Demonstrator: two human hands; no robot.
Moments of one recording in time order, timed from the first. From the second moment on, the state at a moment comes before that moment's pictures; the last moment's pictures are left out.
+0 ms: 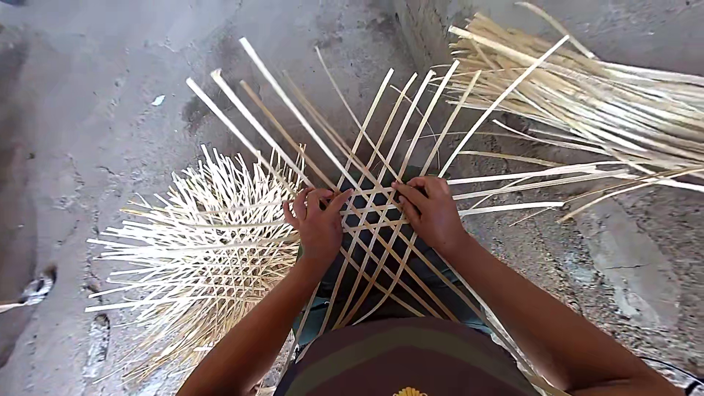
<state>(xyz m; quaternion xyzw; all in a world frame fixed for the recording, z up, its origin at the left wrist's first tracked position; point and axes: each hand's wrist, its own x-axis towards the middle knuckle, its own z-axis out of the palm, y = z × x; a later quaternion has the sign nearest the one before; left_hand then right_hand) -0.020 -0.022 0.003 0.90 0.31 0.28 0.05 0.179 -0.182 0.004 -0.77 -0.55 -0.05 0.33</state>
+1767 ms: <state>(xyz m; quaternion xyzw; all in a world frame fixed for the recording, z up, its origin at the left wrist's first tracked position) 0.061 -0.007 0.055 0.70 0.16 0.18 0.68 0.197 -0.151 0.052 -0.79 -0.46 0.17 0.36</state>
